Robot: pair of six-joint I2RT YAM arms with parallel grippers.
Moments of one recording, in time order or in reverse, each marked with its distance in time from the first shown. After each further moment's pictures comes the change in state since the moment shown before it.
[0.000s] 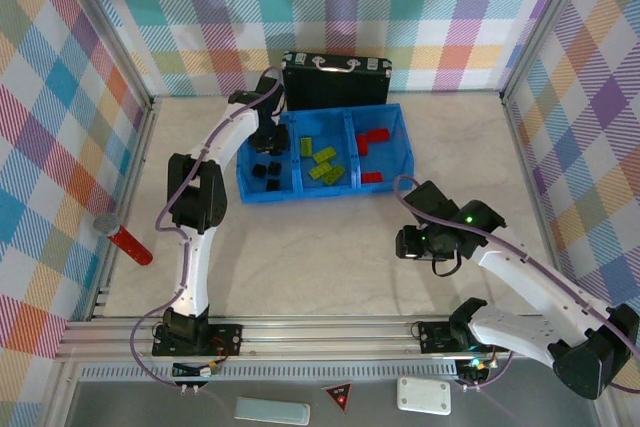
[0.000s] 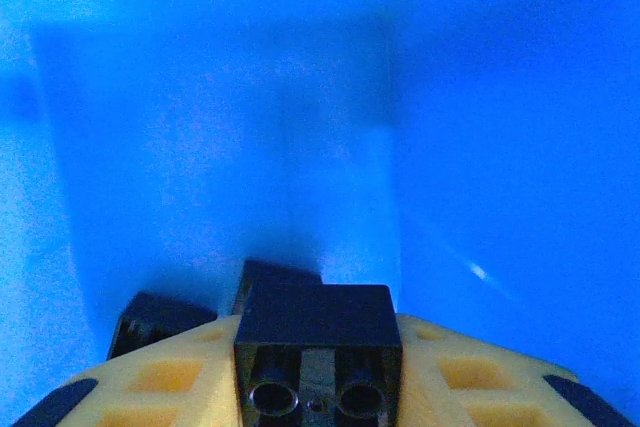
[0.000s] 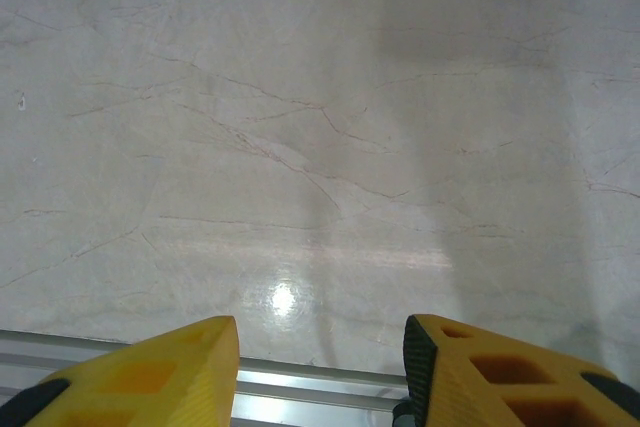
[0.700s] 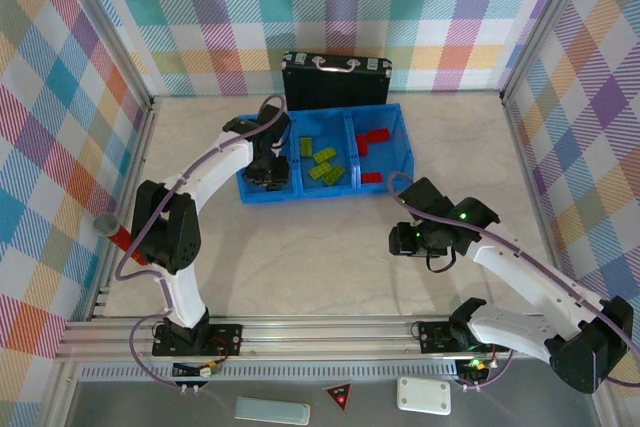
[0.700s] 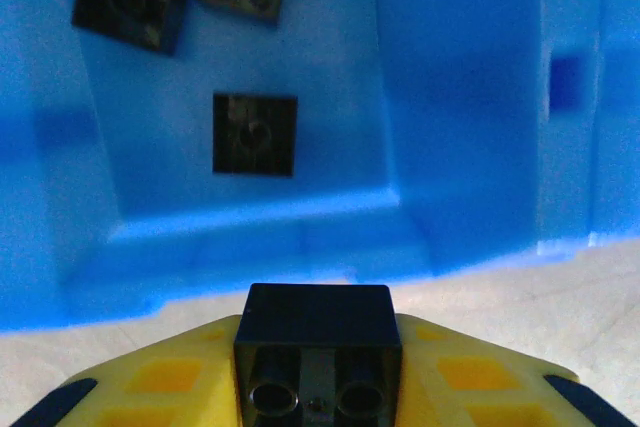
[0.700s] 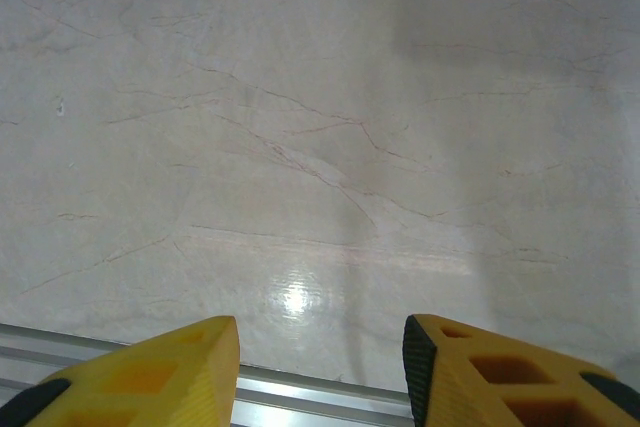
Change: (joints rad) left arm -0.121 -0.430 -0.520 0.031 -0.019 -0.074; right arm 0.000 0.038 0.000 0.060 -0.037 -0.015
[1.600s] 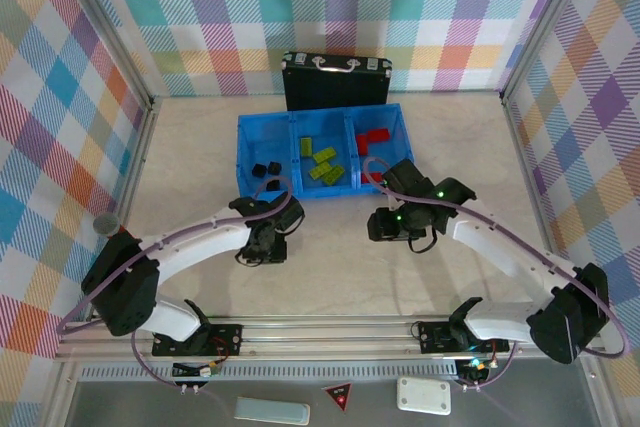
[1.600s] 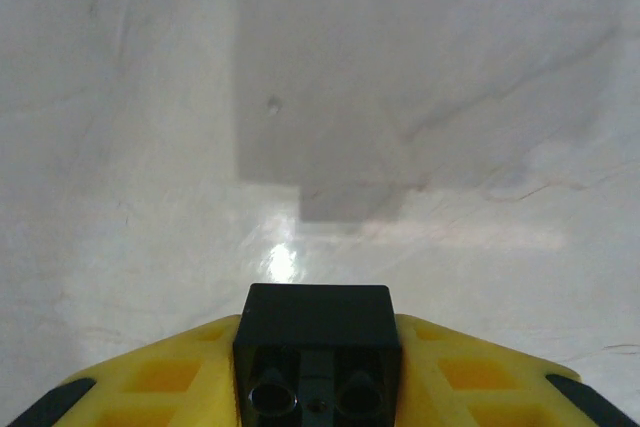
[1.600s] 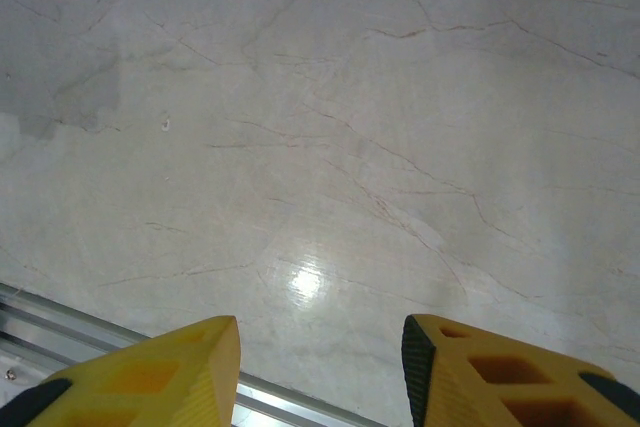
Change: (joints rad) left arm -0.354 -0.419 -0.663 0.074 -0.121 -0.394; right arm -0.001 0.179 0.112 0.101 -0.111 -0.106
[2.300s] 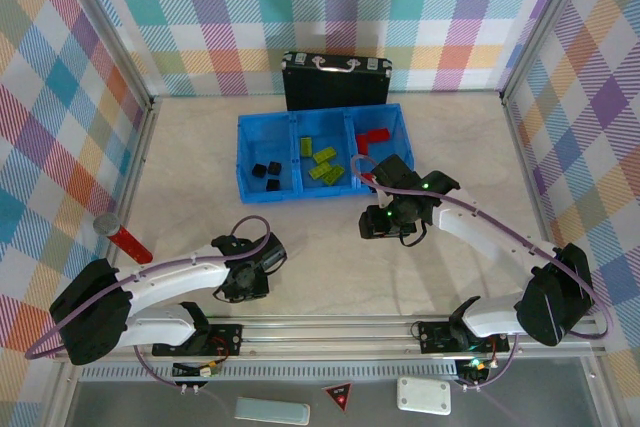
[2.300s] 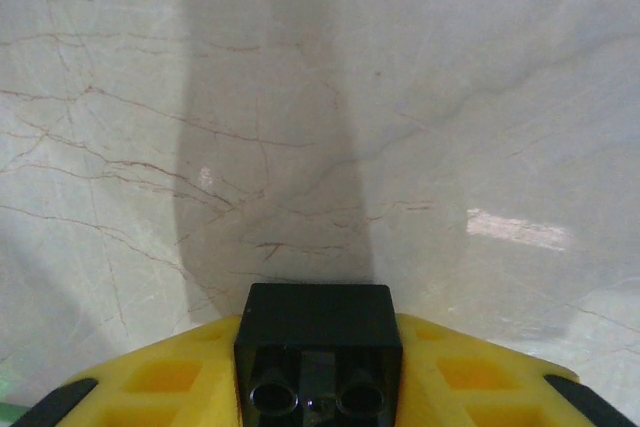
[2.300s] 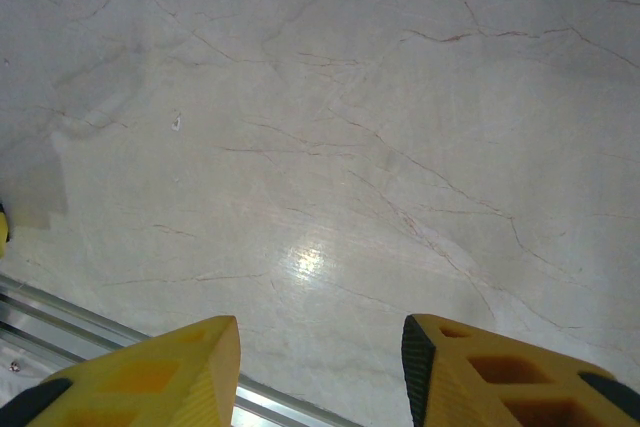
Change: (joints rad) left arm -0.117 -0.239 -0.359 0.050 0.039 -0.263; right arm 0.000 0.119 0.038 0.039 -0.057 -0.041
